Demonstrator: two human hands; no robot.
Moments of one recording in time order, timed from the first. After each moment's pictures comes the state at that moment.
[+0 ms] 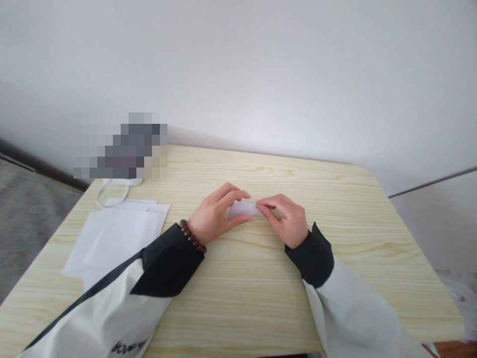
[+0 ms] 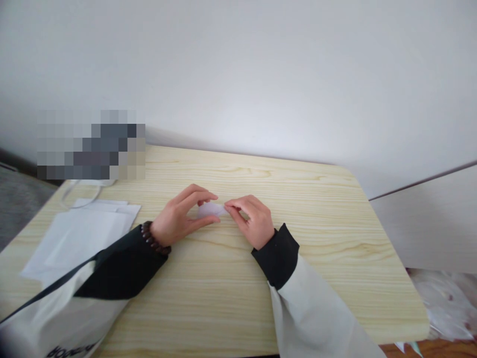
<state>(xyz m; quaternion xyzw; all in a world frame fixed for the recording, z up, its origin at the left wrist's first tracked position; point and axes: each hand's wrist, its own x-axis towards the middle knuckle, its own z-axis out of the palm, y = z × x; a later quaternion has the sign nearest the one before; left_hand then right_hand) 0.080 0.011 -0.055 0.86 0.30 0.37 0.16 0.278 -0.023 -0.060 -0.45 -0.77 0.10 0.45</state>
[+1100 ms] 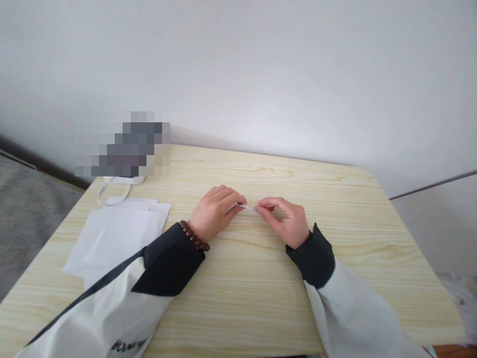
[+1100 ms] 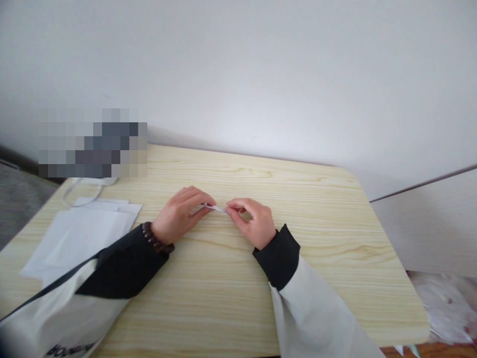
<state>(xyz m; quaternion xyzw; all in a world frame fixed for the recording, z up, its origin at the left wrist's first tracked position) 0.079 0.014 -0.057 0.88 0.32 0.34 0.10 0.278 -0.024 -0.061 -0.48 -0.74 0.16 0.45</state>
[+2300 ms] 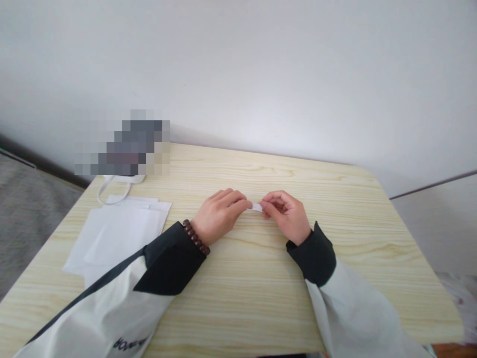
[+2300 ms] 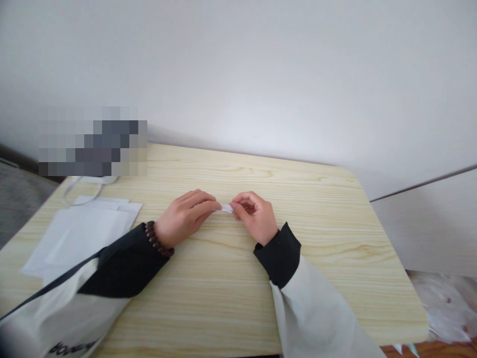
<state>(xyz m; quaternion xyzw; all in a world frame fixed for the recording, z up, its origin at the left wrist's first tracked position) 0.084 0.009 -0.059 0.91 0.29 0.30 0.04 0.279 -0.017 -0.068 -0.51 -0.59 0.42 0.47</state>
